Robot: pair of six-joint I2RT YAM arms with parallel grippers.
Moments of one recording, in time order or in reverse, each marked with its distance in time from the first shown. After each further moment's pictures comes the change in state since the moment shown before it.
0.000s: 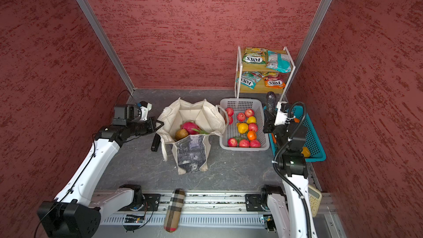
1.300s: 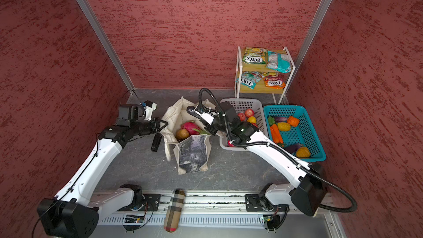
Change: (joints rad) left arm -0.069 0.005 -0.016 0.058 0.008 0.004; right arm 0.798 0.740 0.478 -0.162 0.173 -0.529
